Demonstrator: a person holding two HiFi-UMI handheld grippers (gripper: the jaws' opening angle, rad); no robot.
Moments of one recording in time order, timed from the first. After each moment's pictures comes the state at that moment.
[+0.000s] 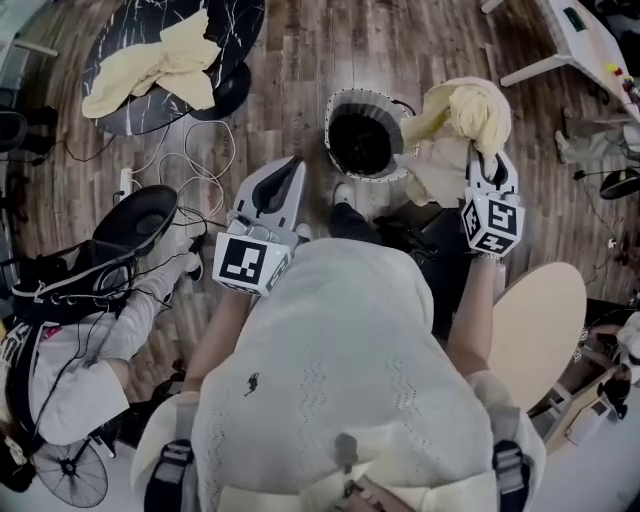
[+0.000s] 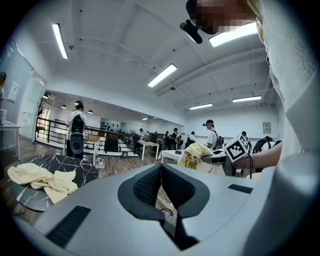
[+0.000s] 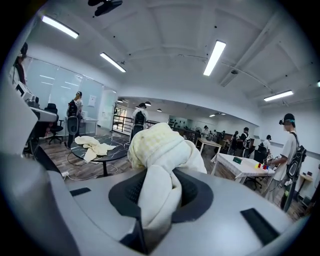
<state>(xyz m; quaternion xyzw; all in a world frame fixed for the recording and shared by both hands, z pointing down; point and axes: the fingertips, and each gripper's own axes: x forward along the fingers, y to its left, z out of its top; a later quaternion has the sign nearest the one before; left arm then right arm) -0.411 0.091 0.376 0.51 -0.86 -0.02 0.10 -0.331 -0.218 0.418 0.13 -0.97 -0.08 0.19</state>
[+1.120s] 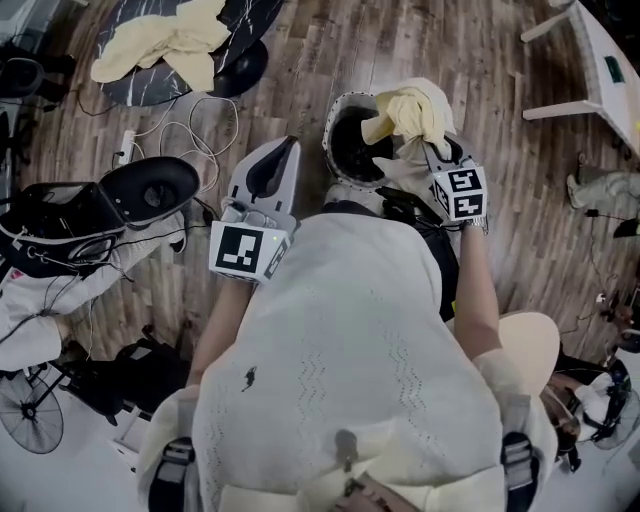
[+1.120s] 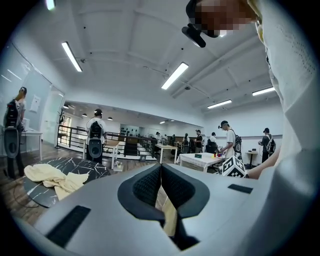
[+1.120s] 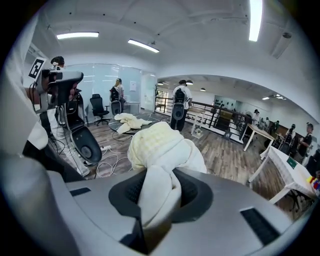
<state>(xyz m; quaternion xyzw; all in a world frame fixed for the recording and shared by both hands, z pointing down) -0.458 -0.002 0.385 0.40 -0.91 -0.03 0.08 -0.444 -0.257 0.565 -0.13 -0.93 -0.10 0.32</state>
